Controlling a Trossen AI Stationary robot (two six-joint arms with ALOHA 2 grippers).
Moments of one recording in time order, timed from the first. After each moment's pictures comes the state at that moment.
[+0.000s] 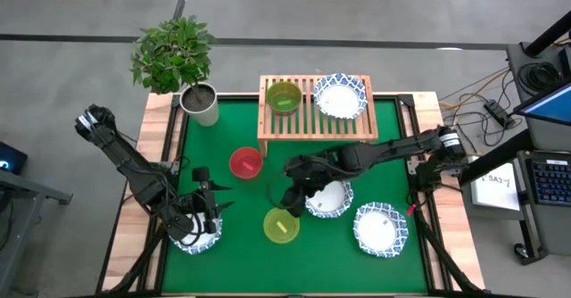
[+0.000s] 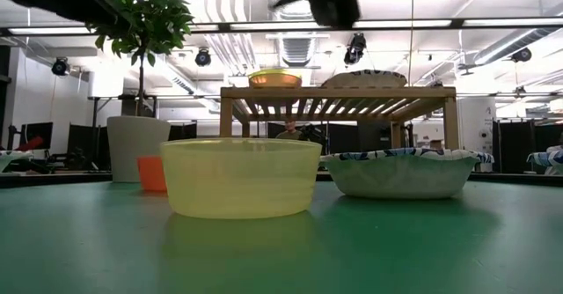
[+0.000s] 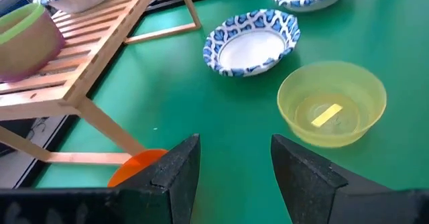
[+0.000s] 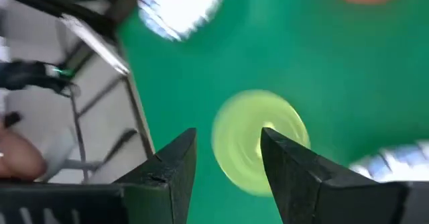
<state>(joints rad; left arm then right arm) -0.80 1.07 0.71 -0.50 -0.94 -0.45 0.15 1.77 1.63 -0.66 -0.15 0.82</state>
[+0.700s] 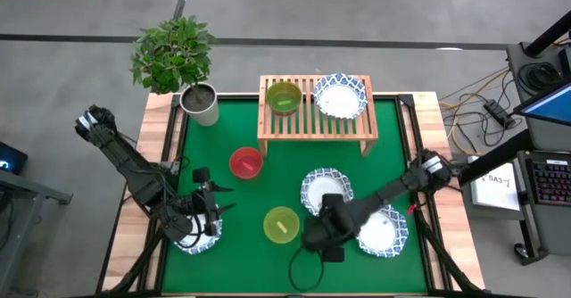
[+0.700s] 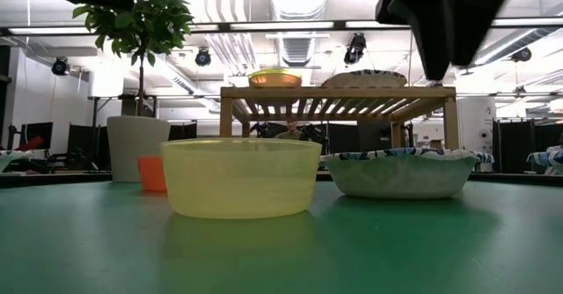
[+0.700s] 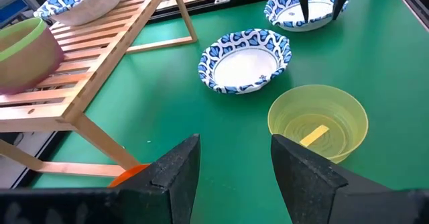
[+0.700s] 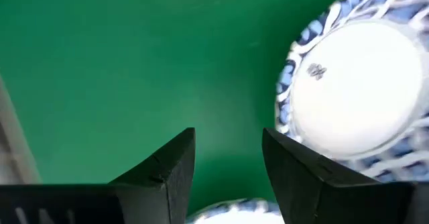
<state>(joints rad) -0.80 1.09 0.78 -0.50 -0.93 -0.45 0.47 1.99 1.75 -1.25 0.05 0.52</state>
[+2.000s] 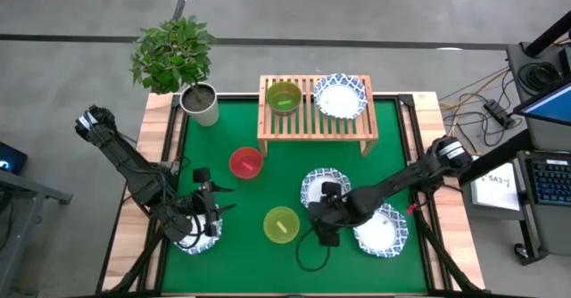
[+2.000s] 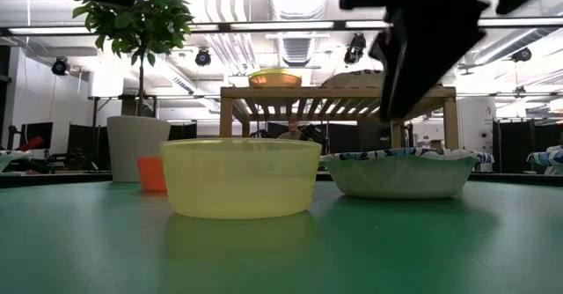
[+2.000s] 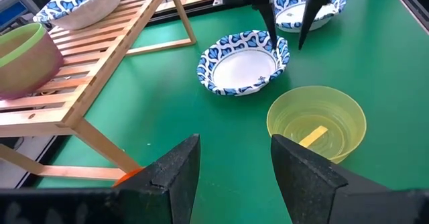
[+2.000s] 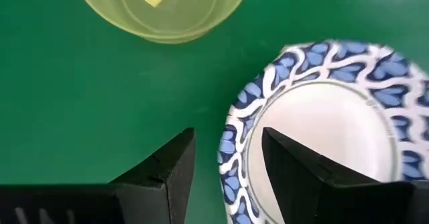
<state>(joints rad) -0.80 1.09 0.79 -0.50 -0.93 -0.43 0.42 1.78 1.30 -0.73 0.23 0.46</state>
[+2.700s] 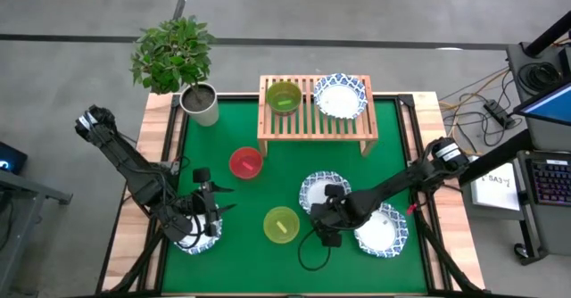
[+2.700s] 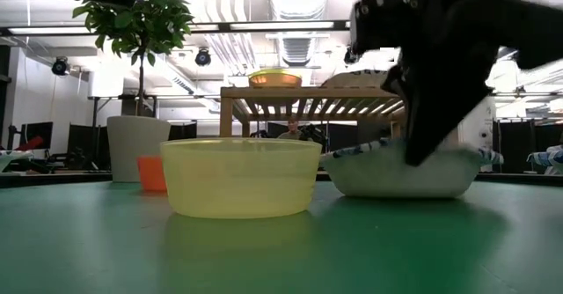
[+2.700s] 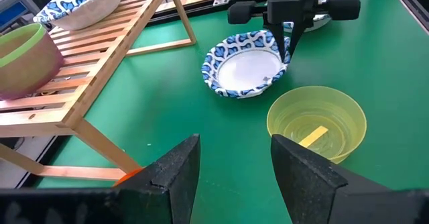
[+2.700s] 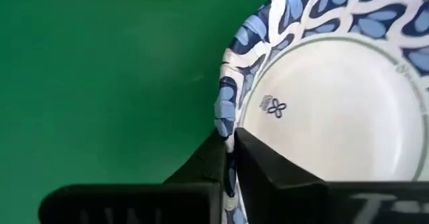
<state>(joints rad) -0.80 1.09 0.79 -0.50 -0.93 -0.43 0.43 1.82 1.21 -0.68 0.20 0.49</state>
